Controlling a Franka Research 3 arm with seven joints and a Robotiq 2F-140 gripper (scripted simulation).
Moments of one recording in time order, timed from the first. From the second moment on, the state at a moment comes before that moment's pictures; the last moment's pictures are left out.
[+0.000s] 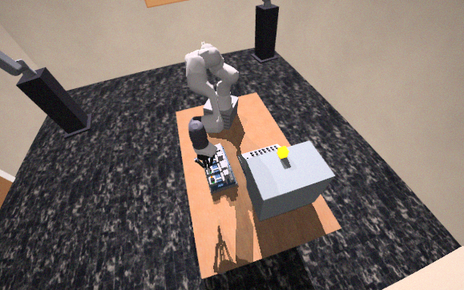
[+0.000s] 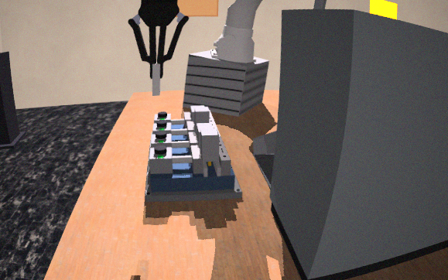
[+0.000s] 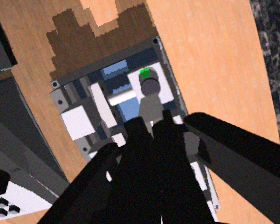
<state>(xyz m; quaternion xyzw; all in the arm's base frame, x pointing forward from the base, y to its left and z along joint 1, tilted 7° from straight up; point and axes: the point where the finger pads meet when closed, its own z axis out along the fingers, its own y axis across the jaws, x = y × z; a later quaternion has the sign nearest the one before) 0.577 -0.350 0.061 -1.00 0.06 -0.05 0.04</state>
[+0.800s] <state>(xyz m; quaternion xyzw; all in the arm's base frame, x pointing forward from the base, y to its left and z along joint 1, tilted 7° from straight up) 0.573 -0.348 0.064 -1.00 0.06 -0.04 0.05</state>
